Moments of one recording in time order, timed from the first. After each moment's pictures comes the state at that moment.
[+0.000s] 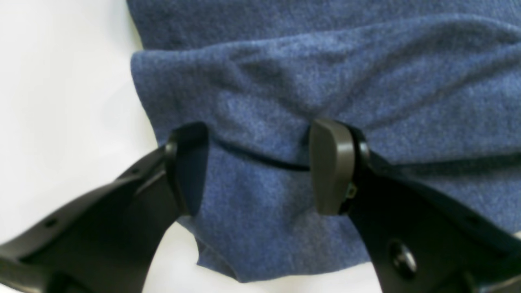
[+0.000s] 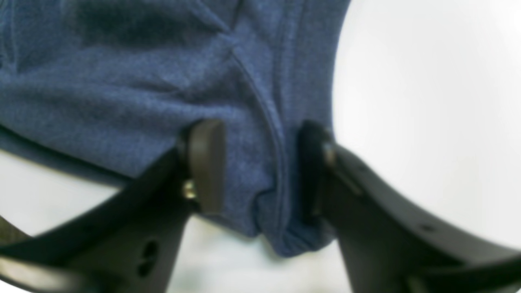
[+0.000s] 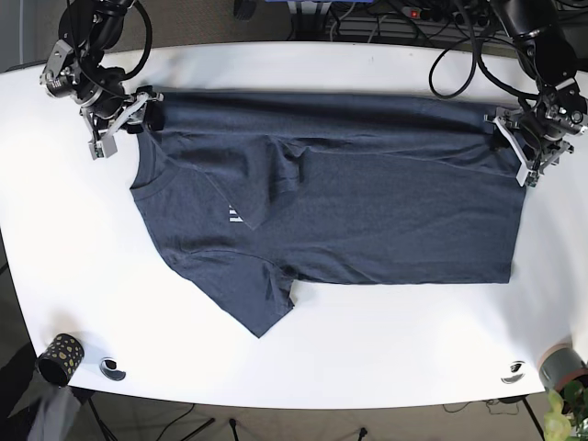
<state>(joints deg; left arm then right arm) 9.0 -15.9 -29.7 86.5 -7.2 -39.9 49.8 -15.7 11.3 35.2 91.8 33.3 39.7 -60.2</state>
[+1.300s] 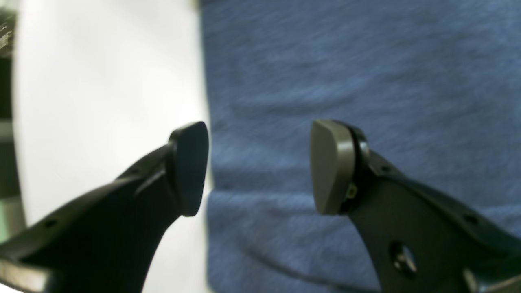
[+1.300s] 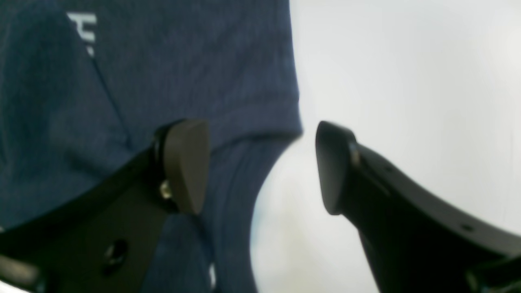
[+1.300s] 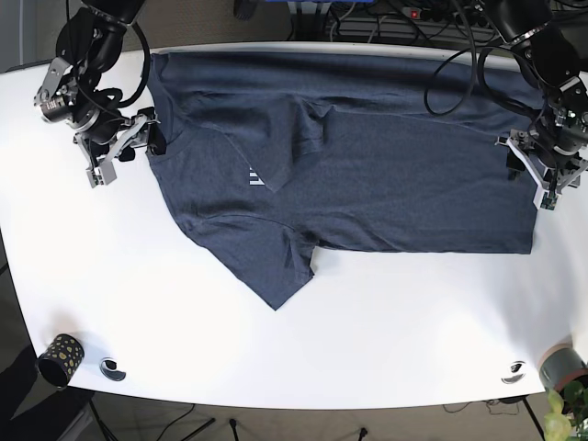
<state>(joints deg) 4.5 -11.8 -35.4 99.2 -4.7 -40.2 53.4 -6.2 11.0 35.2 94.8 32.4 40.1 -66.2</state>
